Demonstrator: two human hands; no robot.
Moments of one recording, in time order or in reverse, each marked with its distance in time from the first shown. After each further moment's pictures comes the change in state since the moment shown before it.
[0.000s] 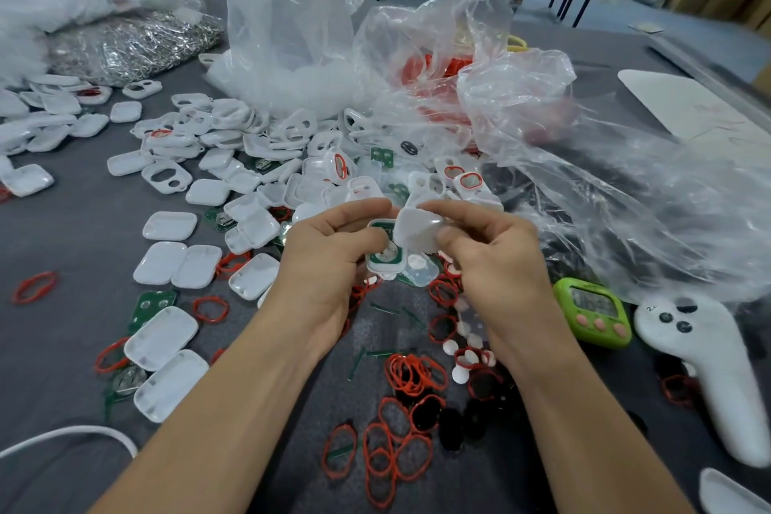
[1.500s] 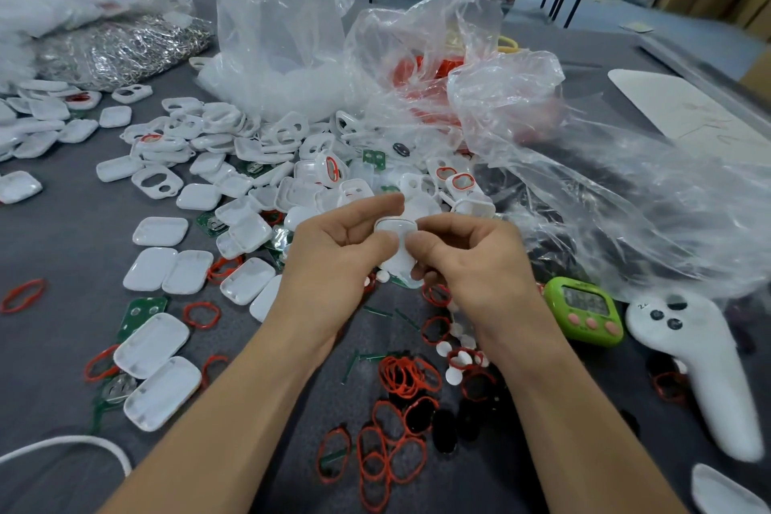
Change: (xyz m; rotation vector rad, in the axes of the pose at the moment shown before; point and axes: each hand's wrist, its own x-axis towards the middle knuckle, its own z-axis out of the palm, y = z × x) left_hand -0.003 -0.009 -0.001 0.214 -0.135 0.195; right_hand 0.003 0.006 -0.001 0.093 -0.083 0.036
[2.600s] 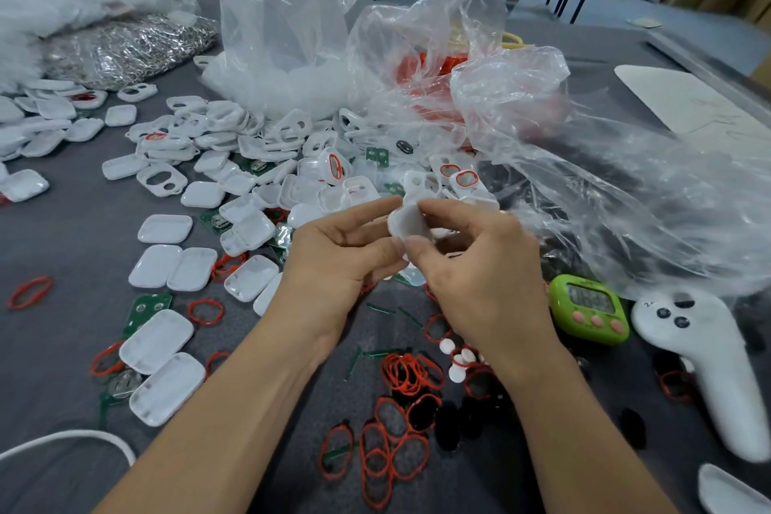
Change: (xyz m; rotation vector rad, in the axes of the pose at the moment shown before) left_hand 0.001 -0.003 -0.003 -0.229 -0.048 -0.115; right_hand -0.011 -0.005 0.001 -0.473 0.146 -0.287
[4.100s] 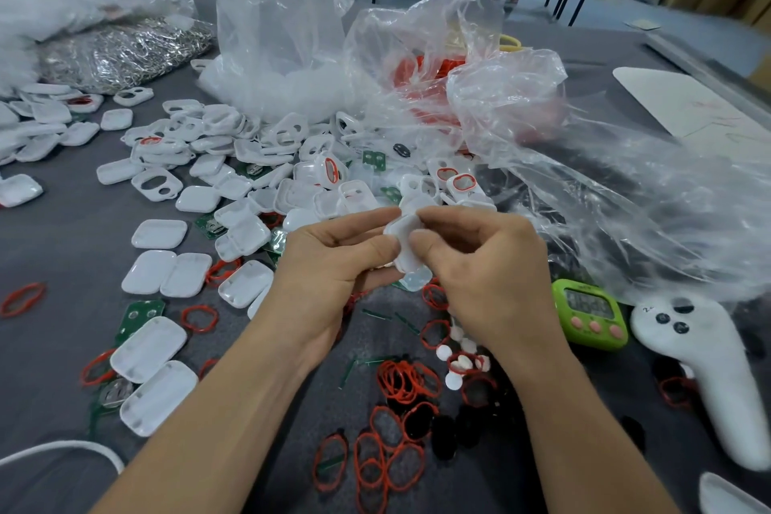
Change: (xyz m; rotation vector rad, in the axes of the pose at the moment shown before) left_hand -0.001 0.006 0.001 0.025 0.071 -0.070; right_hand 0.005 -0.002 -0.007 0.122 -0.023 0.063
